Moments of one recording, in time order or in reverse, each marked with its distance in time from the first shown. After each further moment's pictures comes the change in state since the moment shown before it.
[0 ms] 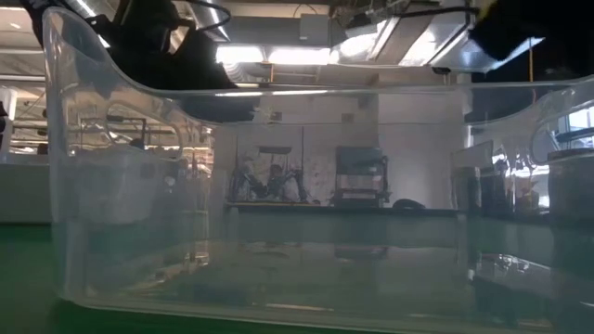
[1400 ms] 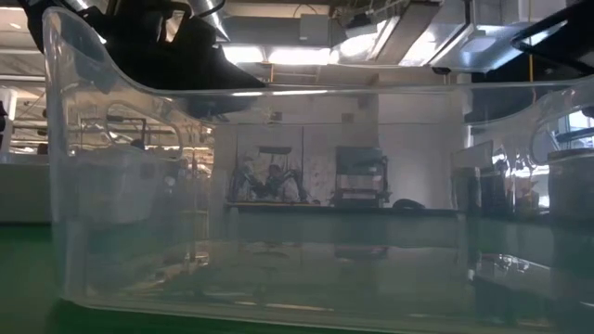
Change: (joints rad) left arm -0.052 0.000 0.000 0.085 -0.037 -0.008; right arm 0.436 0.226 -0.275 0.478 0.156 0.610
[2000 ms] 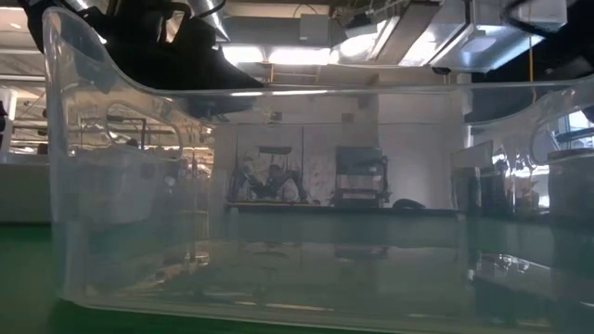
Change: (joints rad) left arm -0.002 0.000 0.000 -0.005 0.000 0.014; right arm -0.012 -0.001 0.030 -0.009 0.040 -0.248
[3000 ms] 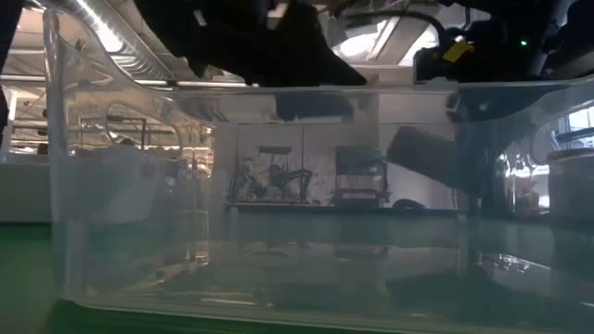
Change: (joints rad) left arm -0.089 0.462 0.573 -0.321 0.221 -0.071; right arm -0.377 -0.005 0.088 -0.001 0.423 -1.126
